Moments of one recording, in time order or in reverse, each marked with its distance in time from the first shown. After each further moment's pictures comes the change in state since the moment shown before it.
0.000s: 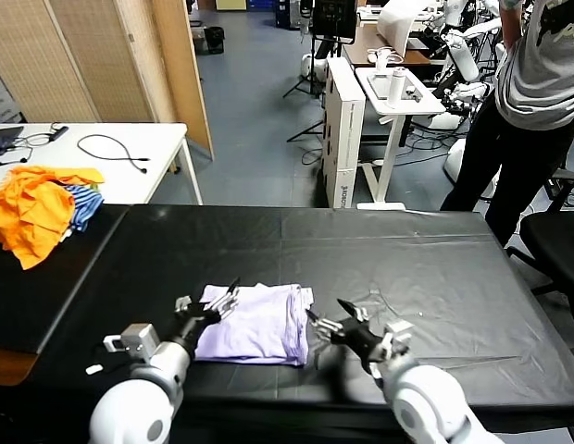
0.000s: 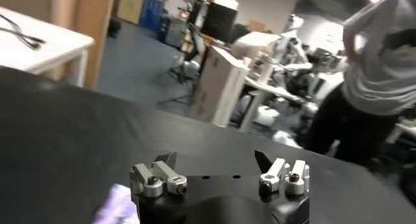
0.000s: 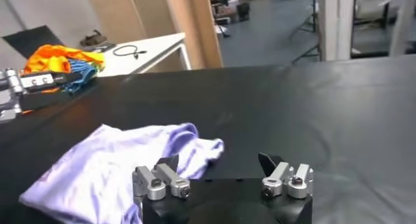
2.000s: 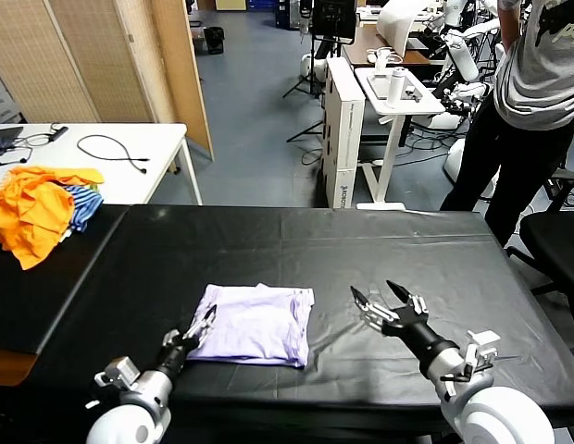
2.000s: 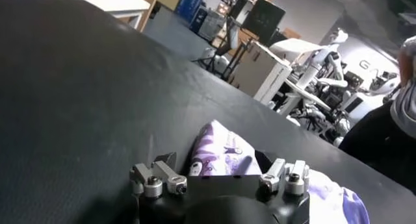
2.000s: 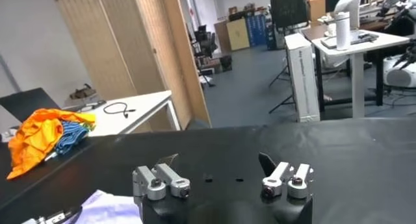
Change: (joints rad) left arm 0.051 -0.128 -0.193 0.284 -0.176 -0.129 0.280; right arm -0.380 -0.093 0.460 0.361 0.183 0.074 -0.035
